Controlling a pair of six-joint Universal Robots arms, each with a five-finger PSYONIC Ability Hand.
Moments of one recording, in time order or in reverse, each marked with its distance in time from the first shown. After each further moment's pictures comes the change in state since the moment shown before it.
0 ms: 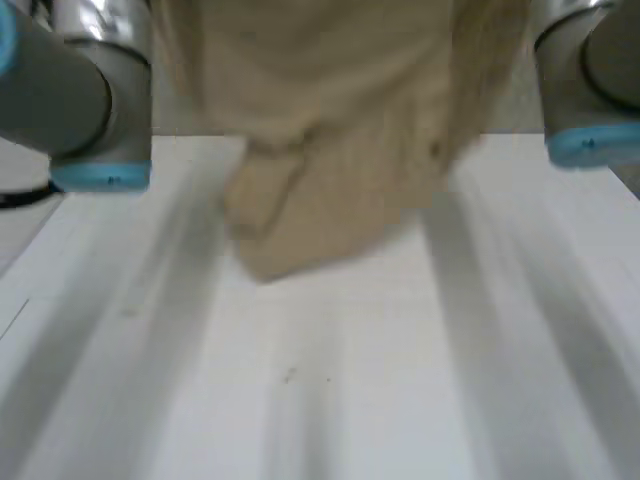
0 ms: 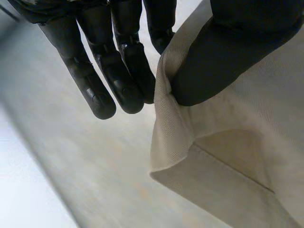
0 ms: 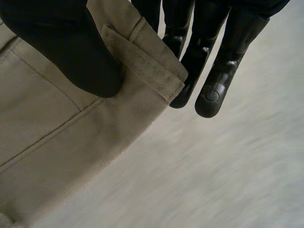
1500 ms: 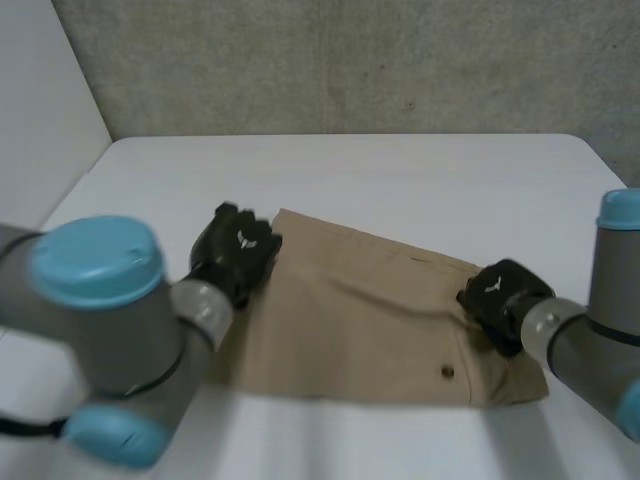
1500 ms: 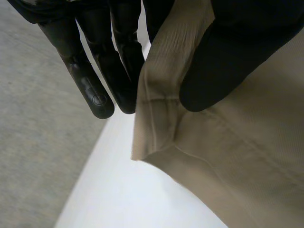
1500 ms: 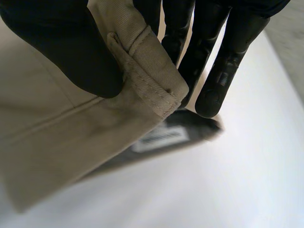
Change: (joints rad) left arm -0.159 -0.008 -0.591 -0.354 -0.021 0.115; right arm -0.078 -0.174 0.945 0.431 -0.076 -0.171; left_hand -0.064 -0.117 -0.108 -0.120 -0.104; right_hand 0.000 0.000 0.000 0.000 0.000
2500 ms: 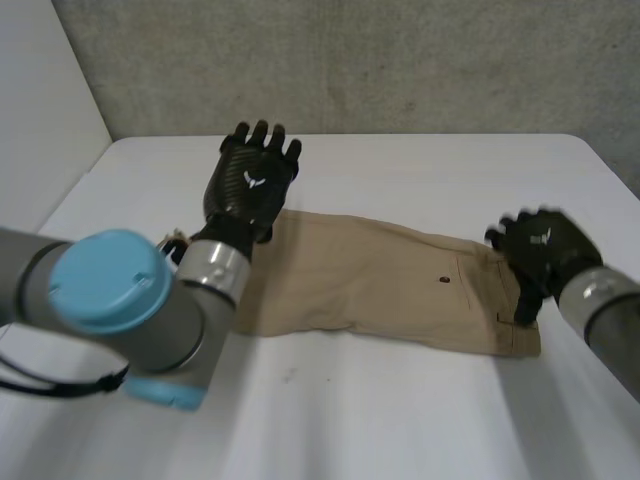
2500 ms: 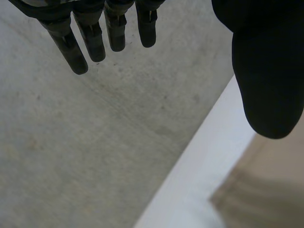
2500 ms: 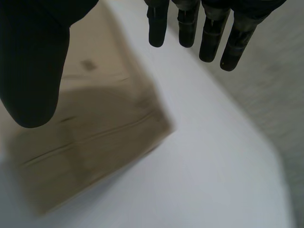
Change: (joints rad) left arm 0.011 -0.012 -0.049 0.416 0.060 -0.163; right arm -0.126 -0.148 0.119 -0.180 -0.086 0.215; left_hand -0.879 -0.878 -0.872 -0.881 -0.867; right_hand -0.781 -0.960 -0.963 -0.962 -0.928
